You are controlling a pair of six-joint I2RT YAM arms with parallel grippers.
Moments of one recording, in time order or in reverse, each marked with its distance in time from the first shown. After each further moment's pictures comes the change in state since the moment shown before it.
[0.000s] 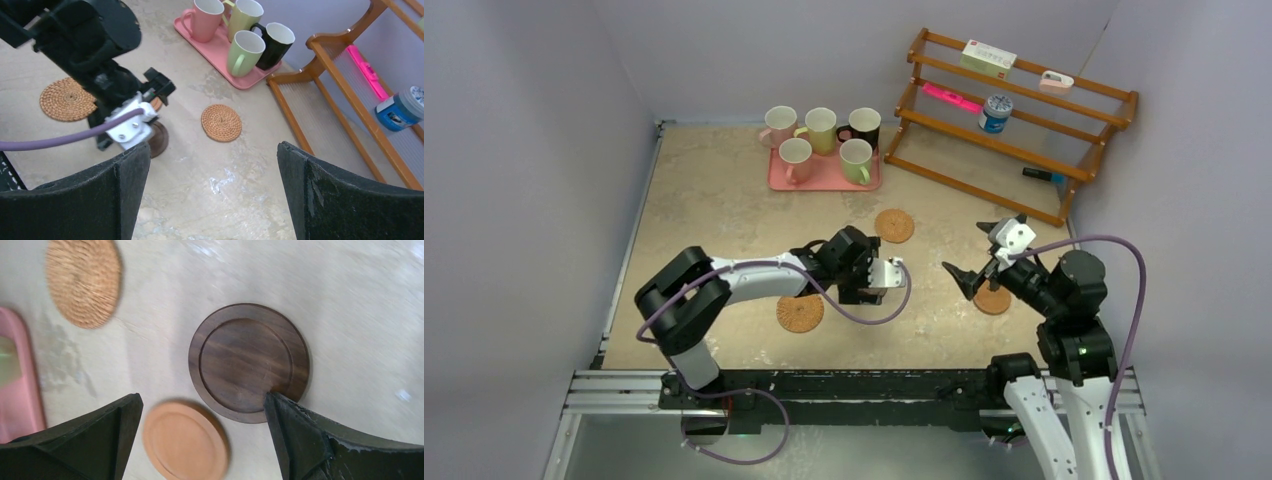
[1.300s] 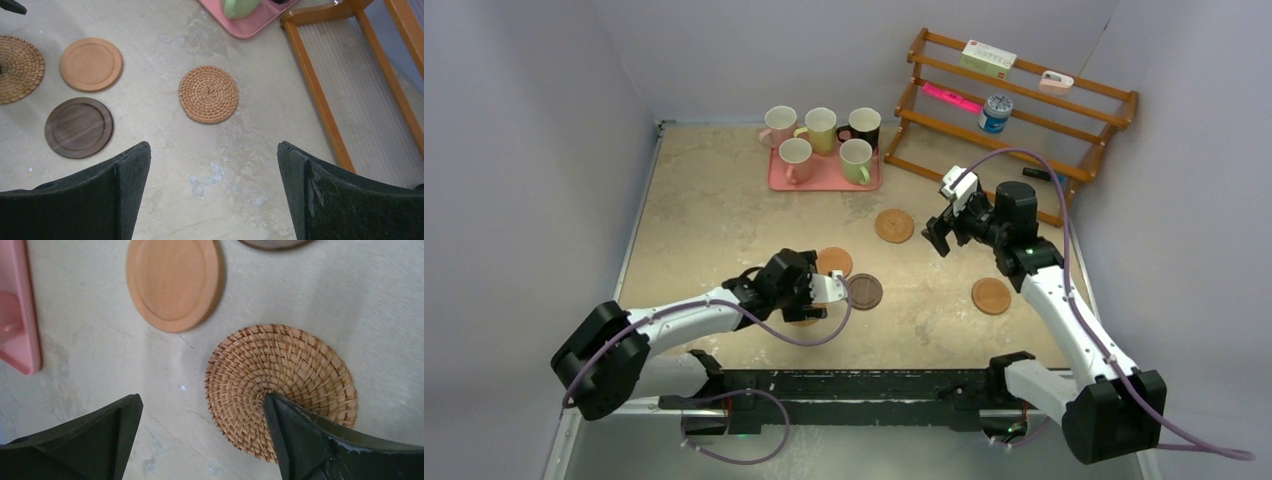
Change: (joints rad) left arm 0.125 -0.523 -0.459 -0.105 -0.099 0.013; right arm 0.086 0.592 0.029 0.232 0.150 -0.064
